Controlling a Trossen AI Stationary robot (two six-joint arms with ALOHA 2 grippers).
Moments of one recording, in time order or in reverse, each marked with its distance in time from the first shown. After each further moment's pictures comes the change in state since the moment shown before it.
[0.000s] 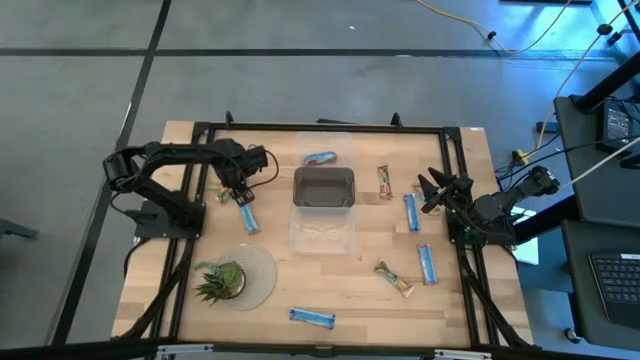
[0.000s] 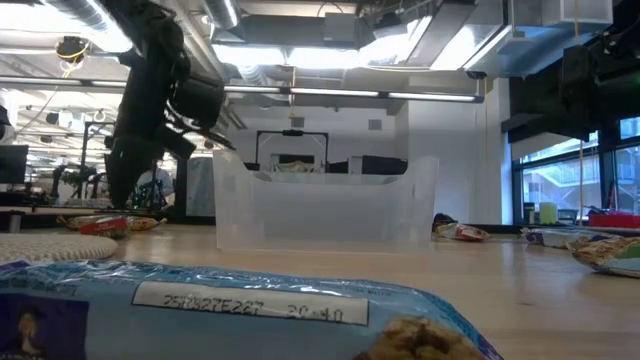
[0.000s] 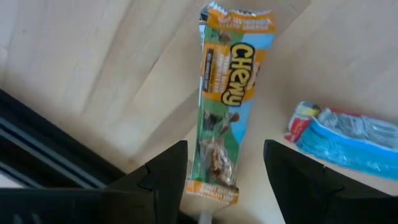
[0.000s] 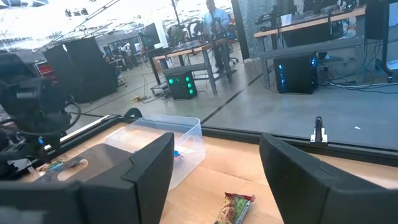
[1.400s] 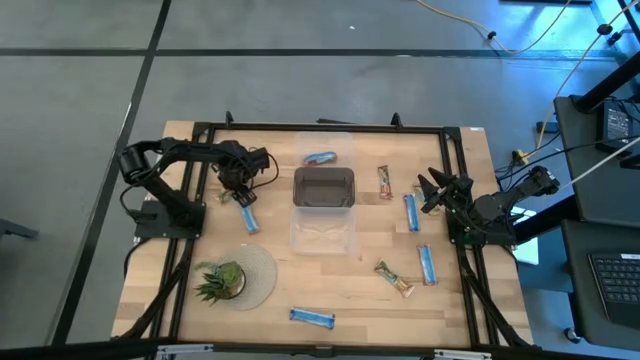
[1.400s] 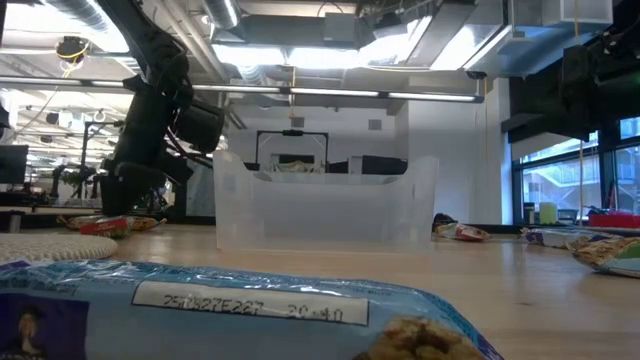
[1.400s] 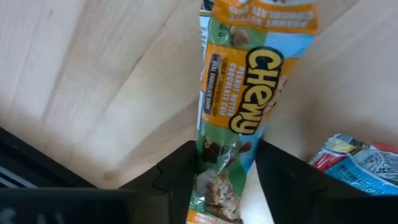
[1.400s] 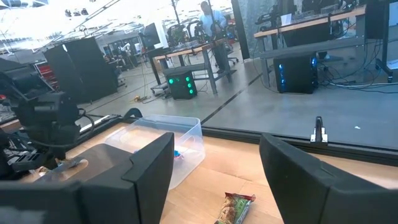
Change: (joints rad) left arm 0.045 0.126 -0.052 0.103 0.032 -0.017; right arm 0.000 0.000 0.000 0.000 0.000 0.001
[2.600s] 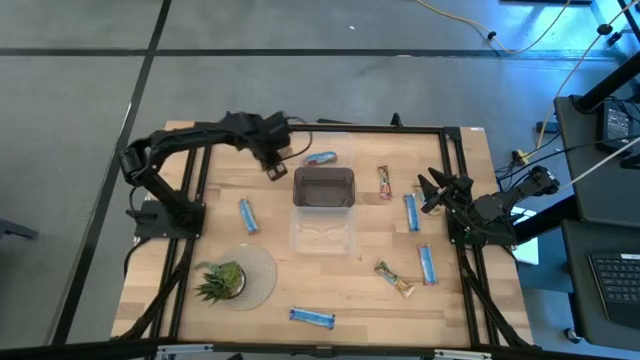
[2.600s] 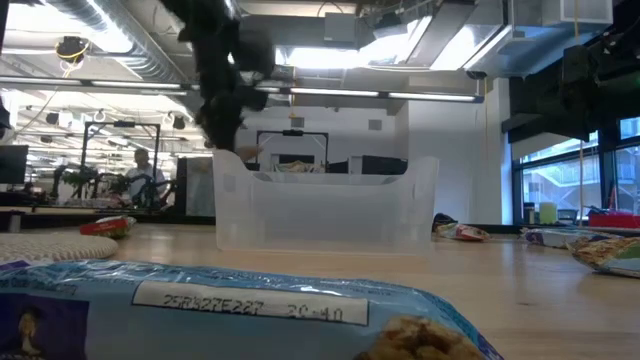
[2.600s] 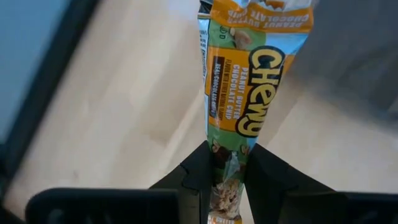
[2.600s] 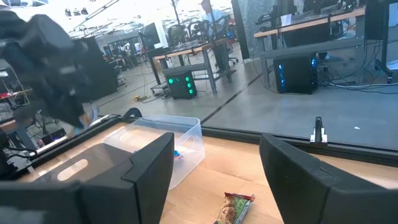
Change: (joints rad) left arm -0.053 0.003 0.512 -0.013 0.020 0.185; right arm 0.000 0.000 0.000 -0.001 0.000 -0.002
